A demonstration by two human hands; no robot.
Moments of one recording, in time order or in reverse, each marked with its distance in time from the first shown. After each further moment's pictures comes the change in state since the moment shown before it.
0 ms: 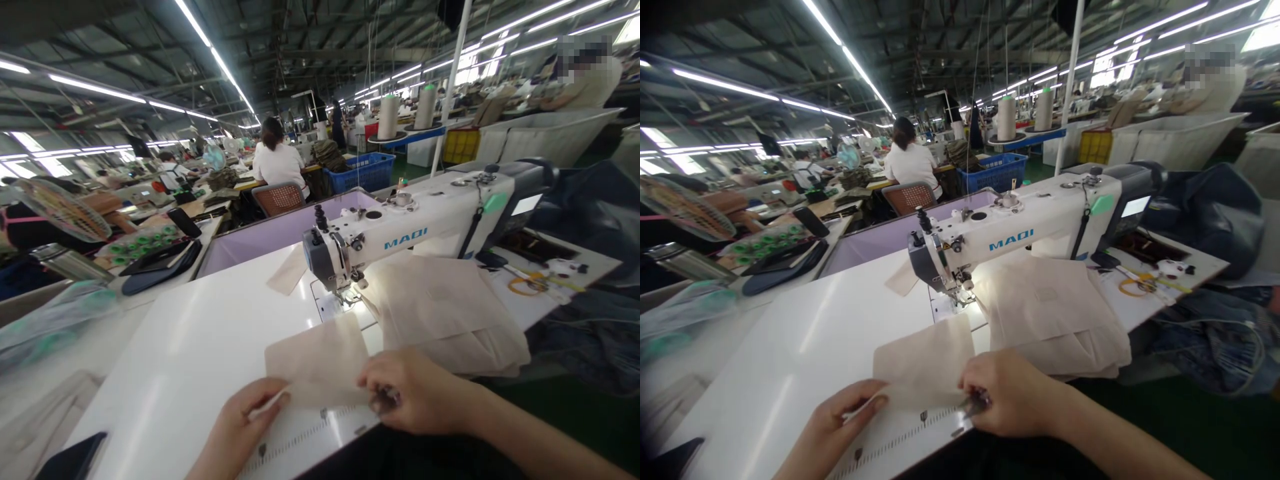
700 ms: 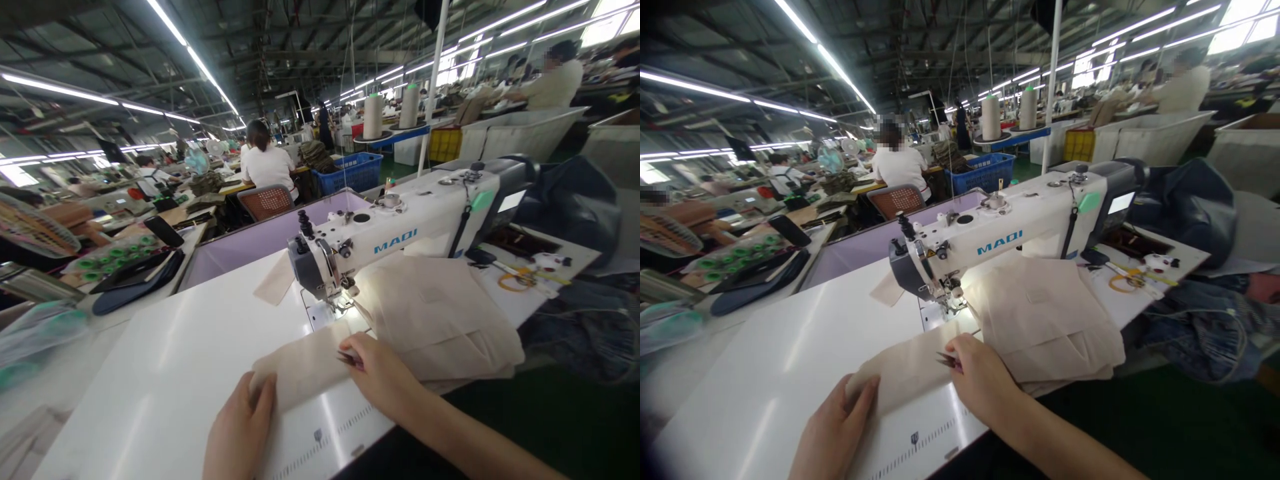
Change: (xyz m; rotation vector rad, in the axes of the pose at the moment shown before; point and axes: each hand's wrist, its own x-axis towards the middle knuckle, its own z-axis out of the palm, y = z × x) left_hand 0.024 0.021 0.014 0.300 0.199 -0.364; right_hand 0.041 0.011 0.034 0.047 0.359 0.336
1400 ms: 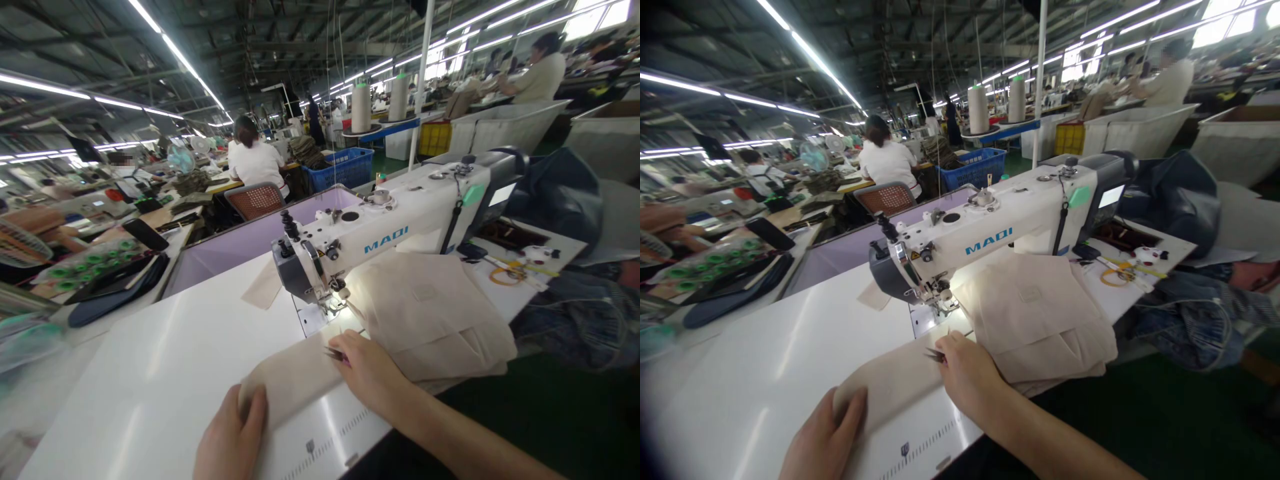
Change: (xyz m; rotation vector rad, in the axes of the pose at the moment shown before) left_hand 0.000 0.003 0.001 0.096 -0.025 -0.034; right_hand 0.014 -0.008 -0.002 -0.181 -0.075 0.043
